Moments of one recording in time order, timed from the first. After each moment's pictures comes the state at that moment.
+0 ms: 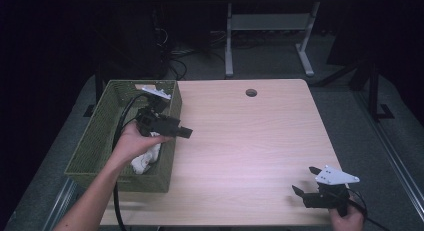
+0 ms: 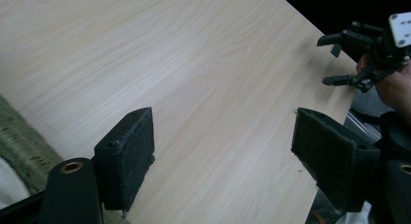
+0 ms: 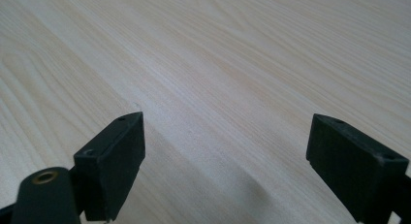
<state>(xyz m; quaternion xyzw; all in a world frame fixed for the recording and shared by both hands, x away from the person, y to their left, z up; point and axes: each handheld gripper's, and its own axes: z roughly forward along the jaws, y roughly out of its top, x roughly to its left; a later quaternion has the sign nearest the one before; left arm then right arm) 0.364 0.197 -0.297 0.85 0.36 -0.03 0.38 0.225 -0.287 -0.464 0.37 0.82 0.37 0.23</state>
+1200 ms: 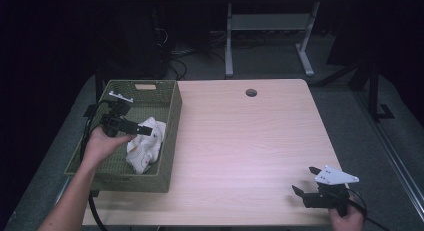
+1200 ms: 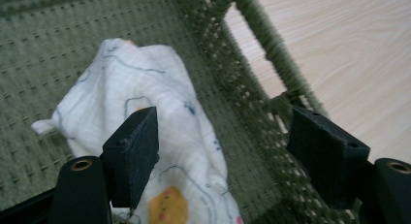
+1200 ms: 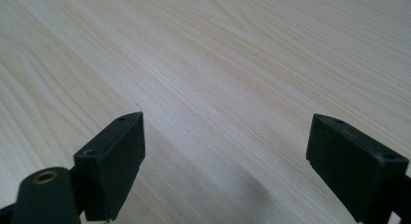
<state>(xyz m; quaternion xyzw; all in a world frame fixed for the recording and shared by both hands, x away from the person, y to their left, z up) 0.386 0.299 -0.337 0.82 0.50 0.05 0.29 0.226 -0.286 -0.465 0.37 0.82 0.37 0.23</state>
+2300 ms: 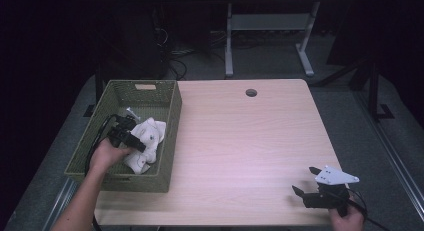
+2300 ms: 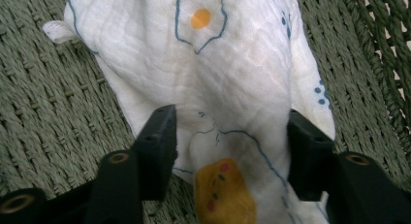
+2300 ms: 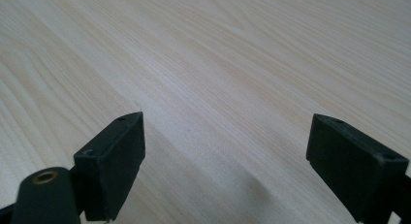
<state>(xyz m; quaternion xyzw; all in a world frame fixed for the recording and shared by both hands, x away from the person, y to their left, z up) 0.399 0.304 -0.405 0.84 0.53 0.04 0.12 0.225 -0.287 -0.465 0.37 0.82 0.37 0.23</state>
